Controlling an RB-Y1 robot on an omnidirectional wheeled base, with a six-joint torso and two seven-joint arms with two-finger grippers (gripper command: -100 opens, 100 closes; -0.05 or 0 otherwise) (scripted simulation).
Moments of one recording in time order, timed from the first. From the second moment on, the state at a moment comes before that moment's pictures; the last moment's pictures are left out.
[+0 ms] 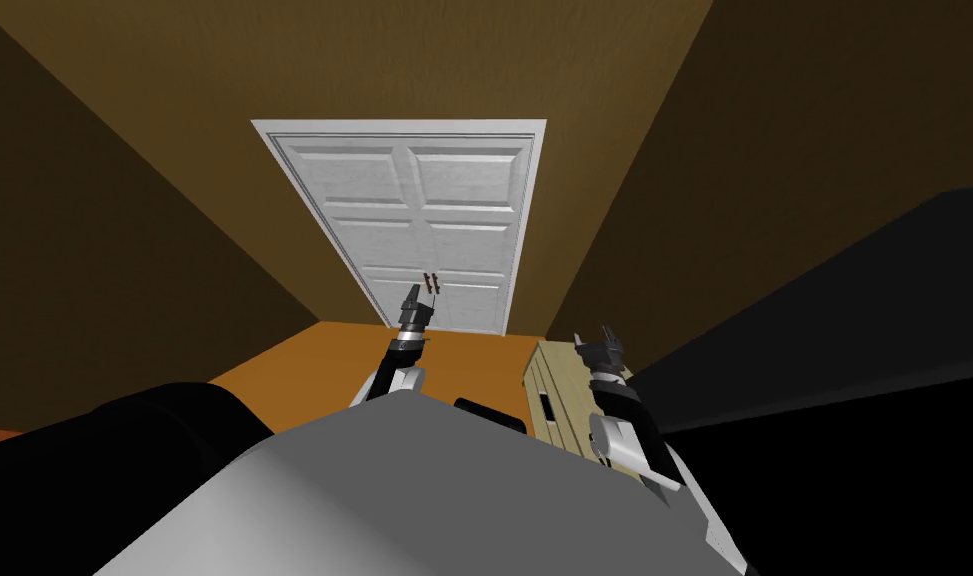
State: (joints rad) left arm 0.54 -0.04 0.04 -2.24 -0.04 -0.44 0.17; right arm 0.36 -0.21 -0.06 -1.95 -0.17 -0.19 -0.52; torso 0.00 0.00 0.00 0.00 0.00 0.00
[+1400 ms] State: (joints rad) left arm 0.54 -0.04 0.04 -2.24 -0.04 -0.44 0.17; right arm 0.33 -0.25 -0.06 -1.78 -0.32 0.00 -0.90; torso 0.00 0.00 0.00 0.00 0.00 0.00
